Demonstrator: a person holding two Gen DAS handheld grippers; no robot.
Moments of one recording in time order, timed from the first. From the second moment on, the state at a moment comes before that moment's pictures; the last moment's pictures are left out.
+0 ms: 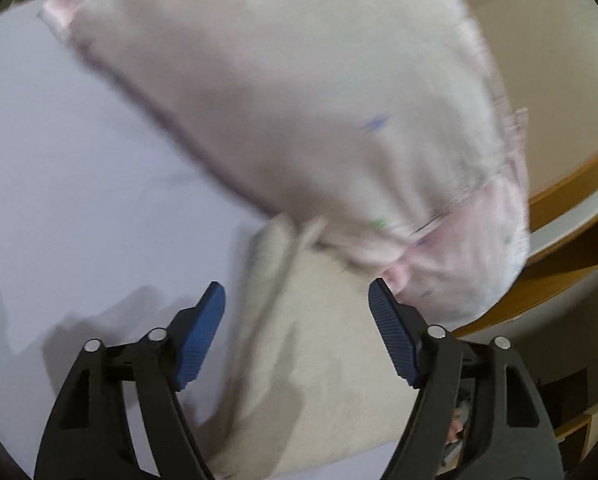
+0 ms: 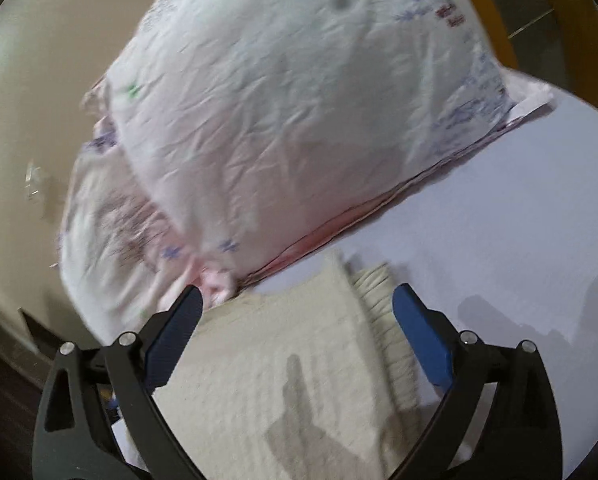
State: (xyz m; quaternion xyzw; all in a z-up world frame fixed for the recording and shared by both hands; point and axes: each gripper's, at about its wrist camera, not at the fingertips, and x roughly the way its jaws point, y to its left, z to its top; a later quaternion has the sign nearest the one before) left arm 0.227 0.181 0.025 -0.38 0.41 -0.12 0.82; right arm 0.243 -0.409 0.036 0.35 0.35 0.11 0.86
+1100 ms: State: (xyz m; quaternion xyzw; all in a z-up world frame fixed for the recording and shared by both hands) left arm 0.258 -0.135 0.051 -0.41 0.46 -0.45 0.65; right arm 0.171 -0.496 0.042 0.35 0.34 0.11 0.87
